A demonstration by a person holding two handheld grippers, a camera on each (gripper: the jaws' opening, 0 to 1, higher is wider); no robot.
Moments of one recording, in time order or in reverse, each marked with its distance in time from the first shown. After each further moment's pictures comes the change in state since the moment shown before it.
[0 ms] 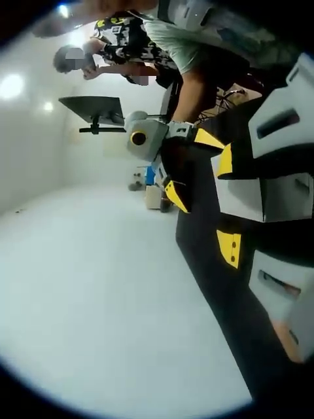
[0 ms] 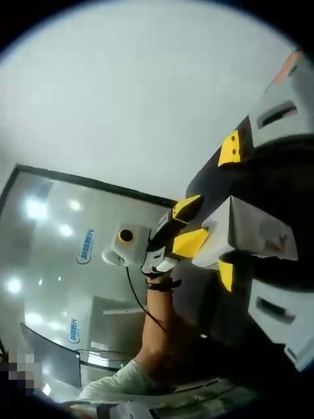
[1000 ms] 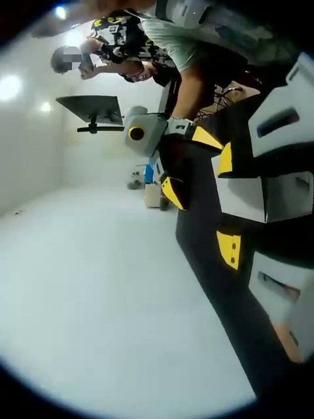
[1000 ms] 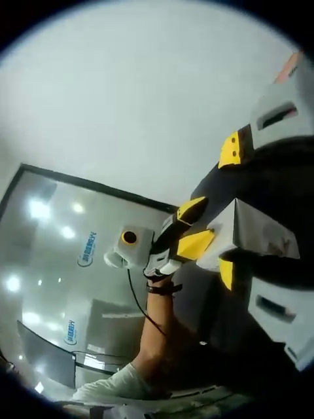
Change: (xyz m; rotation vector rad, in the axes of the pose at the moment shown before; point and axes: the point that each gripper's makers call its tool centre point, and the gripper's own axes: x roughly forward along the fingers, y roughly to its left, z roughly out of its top) left arm 0.001 0.003 0.002 0.016 0.000 0.015; right arm 0.002 -0.003 0.007 -0.035 -0.027 -0.044
